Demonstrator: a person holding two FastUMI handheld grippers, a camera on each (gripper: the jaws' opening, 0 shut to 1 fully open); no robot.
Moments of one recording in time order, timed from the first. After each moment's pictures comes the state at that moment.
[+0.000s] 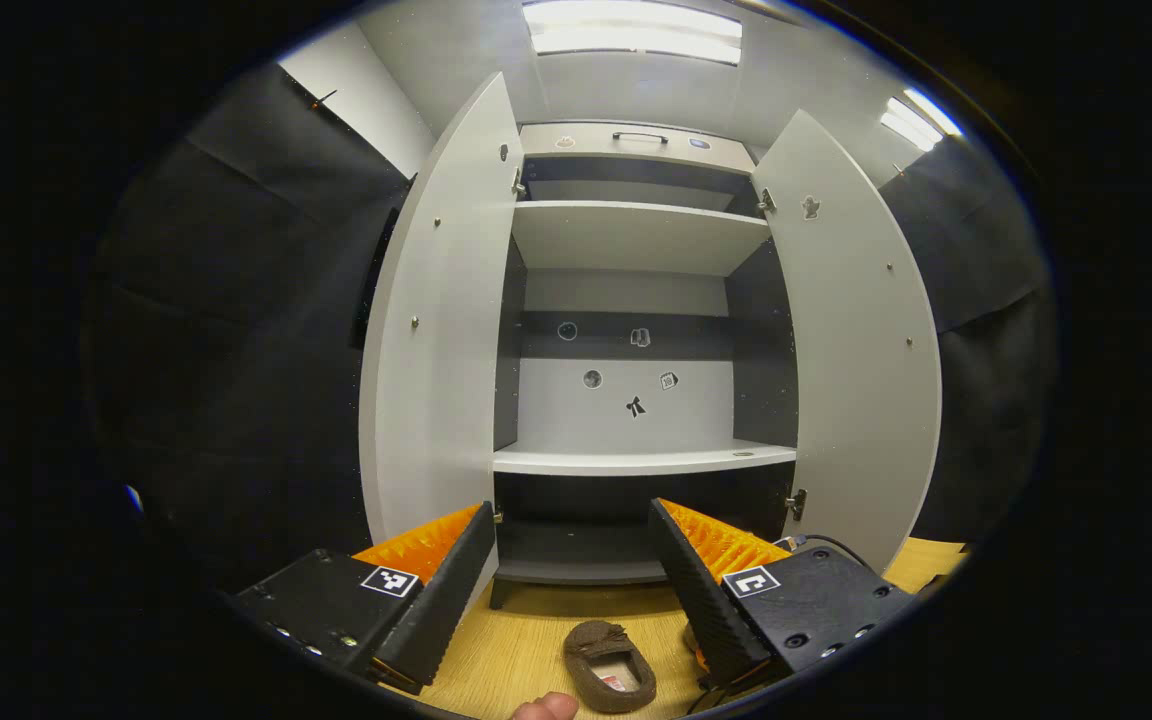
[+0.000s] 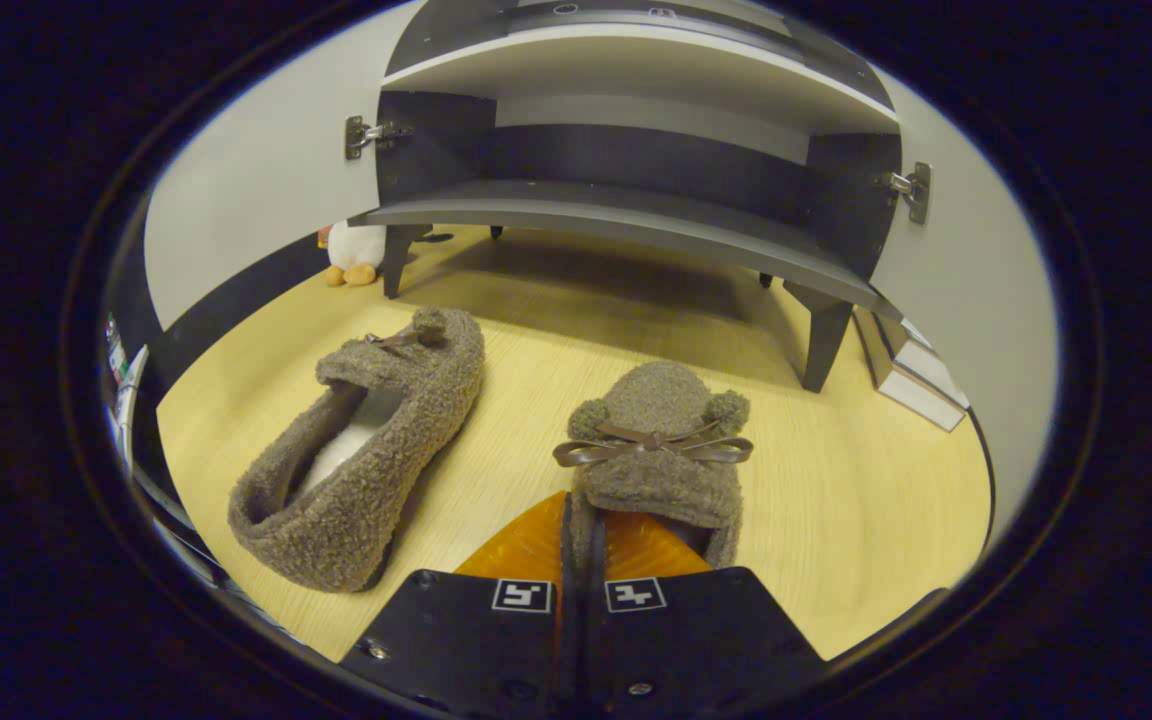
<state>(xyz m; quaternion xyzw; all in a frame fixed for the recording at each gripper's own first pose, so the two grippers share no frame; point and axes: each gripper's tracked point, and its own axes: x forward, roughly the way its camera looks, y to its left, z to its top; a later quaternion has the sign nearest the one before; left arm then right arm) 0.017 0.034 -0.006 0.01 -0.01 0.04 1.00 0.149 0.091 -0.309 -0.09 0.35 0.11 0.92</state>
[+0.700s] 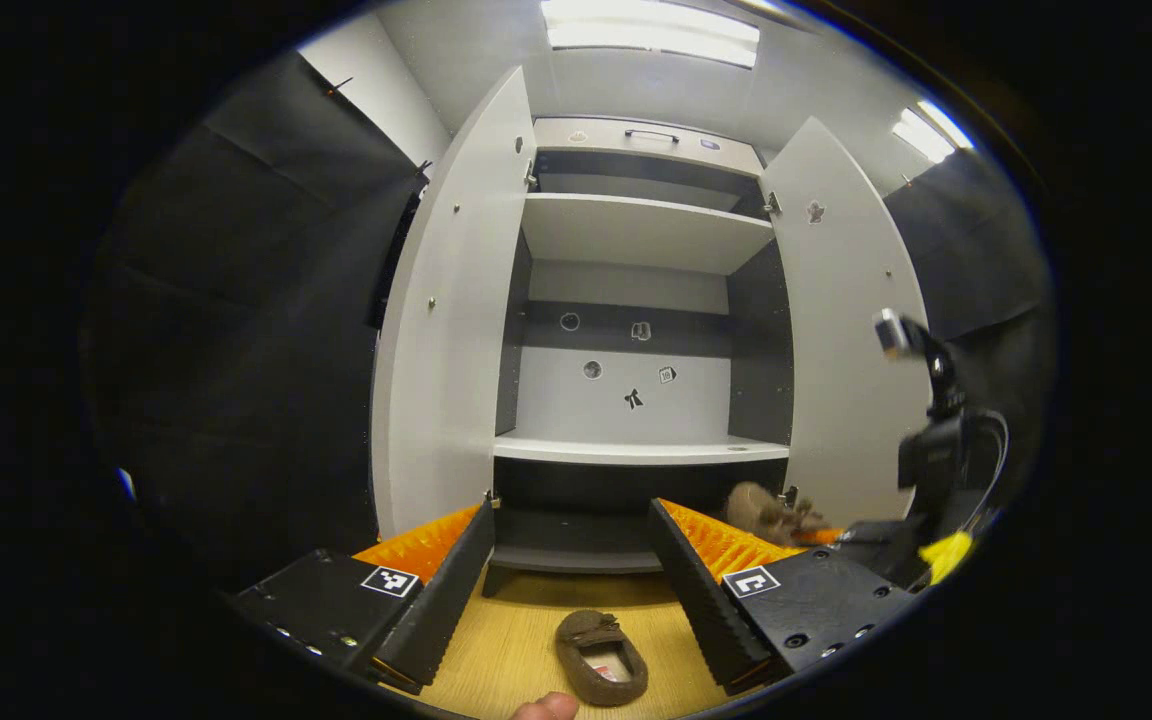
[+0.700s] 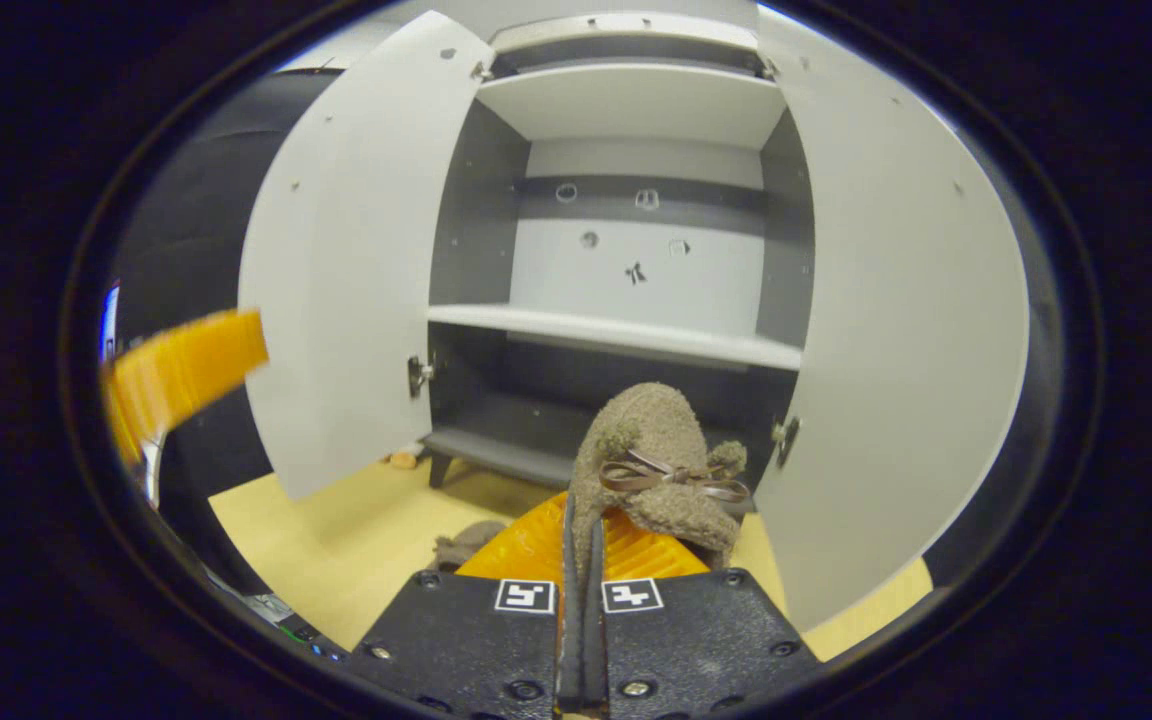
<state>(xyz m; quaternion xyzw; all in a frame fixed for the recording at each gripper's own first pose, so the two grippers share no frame) 0.004 0.035 -0.017 -0.01 0.01 0.03 1.00 0.126 0.111 -0.045 -0.07 0.10 0.13 0.98</state>
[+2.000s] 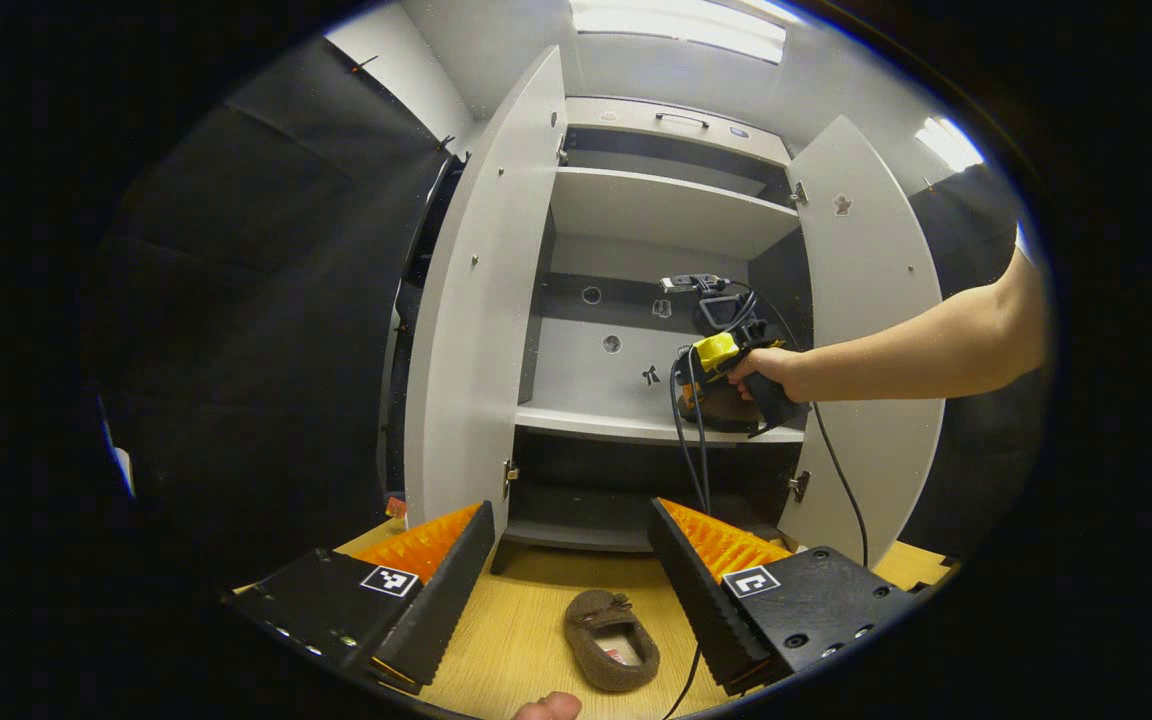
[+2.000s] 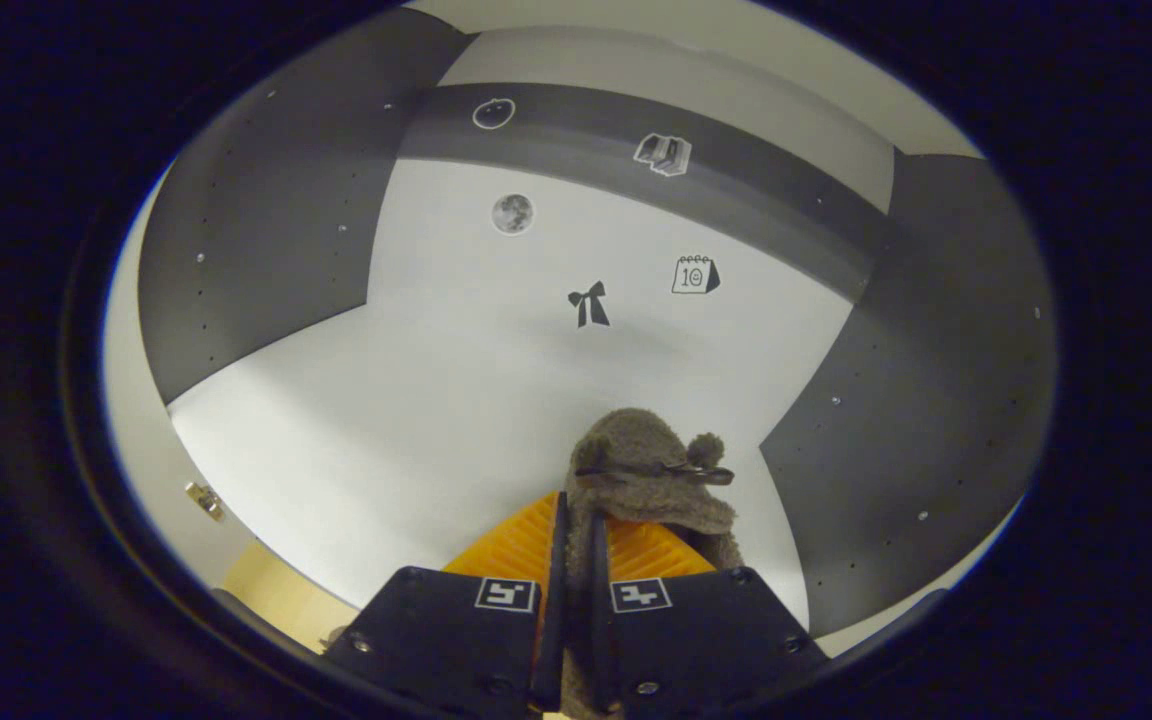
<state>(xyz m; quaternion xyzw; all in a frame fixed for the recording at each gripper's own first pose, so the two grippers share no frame) -0.003 0.059 -0.039 -0.03 0.04 0.05 1.00 0.427 0.120 0.026 -0.16 0.25 0.04 0.96</state>
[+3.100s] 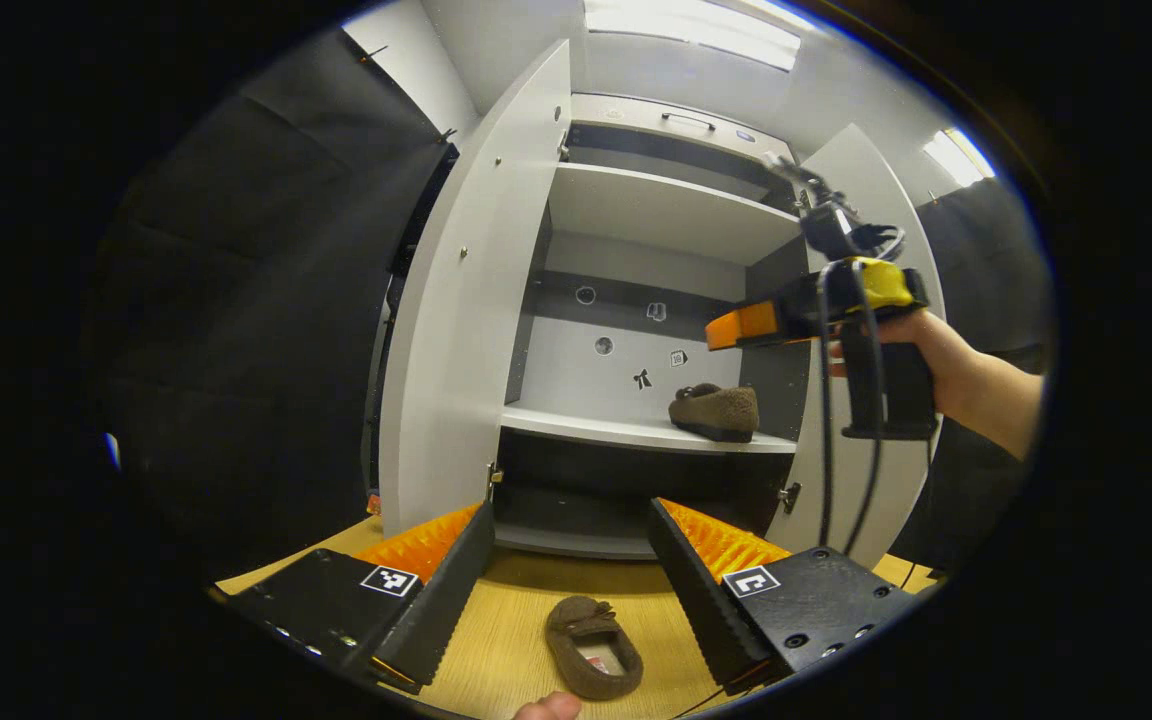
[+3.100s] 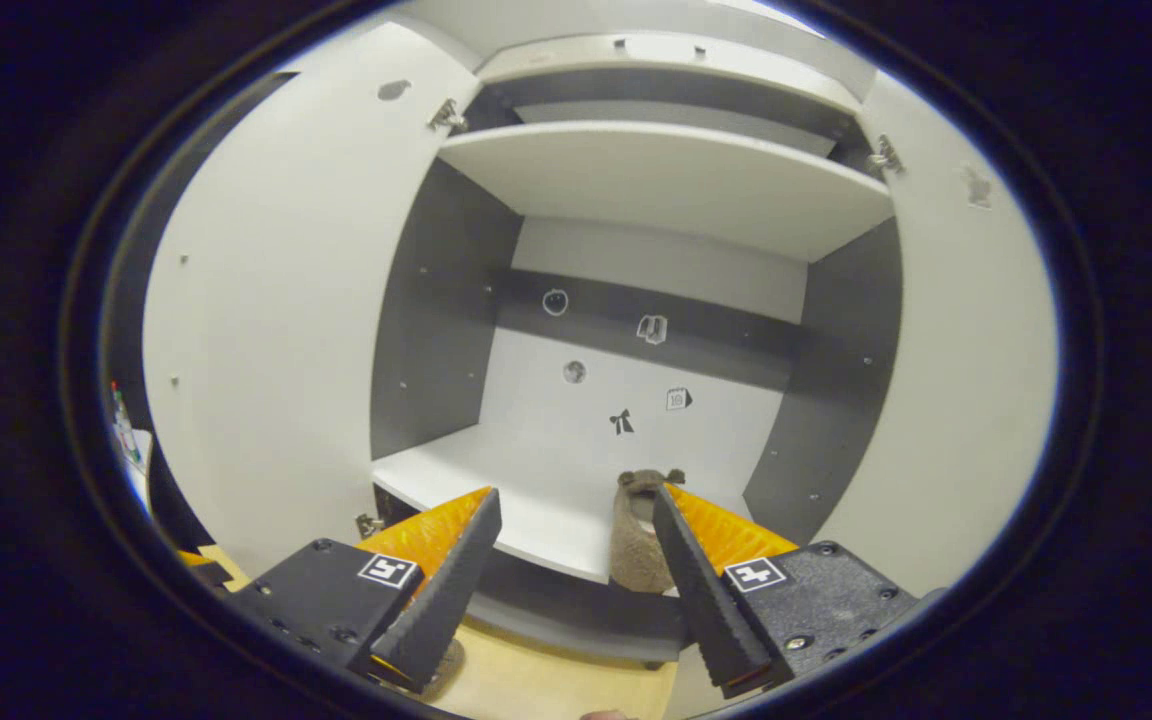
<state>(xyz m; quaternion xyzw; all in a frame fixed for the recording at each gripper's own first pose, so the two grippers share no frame) 0.009 0.051 -0.037 -0.05 0.04 0.03 1.00 0.206 0.136 0.127 -0.10 0.02 0.13 0.99</state>
